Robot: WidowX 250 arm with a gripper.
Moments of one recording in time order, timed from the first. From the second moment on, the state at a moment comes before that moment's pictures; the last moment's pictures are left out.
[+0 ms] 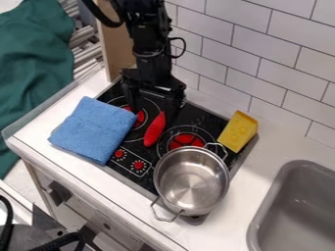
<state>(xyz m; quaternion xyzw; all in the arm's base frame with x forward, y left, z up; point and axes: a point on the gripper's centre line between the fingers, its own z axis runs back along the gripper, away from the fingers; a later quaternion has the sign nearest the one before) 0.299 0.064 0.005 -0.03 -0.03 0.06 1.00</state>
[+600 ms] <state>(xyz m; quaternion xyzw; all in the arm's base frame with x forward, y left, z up) 0.268 0.120 -0.001 -0.01 -0.04 0.13 0.99</state>
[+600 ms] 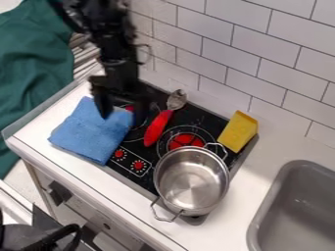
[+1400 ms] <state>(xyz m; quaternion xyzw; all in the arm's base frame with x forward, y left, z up) 0.247 0.163 -0.032 0.03 -0.07 0.11 0.99</state>
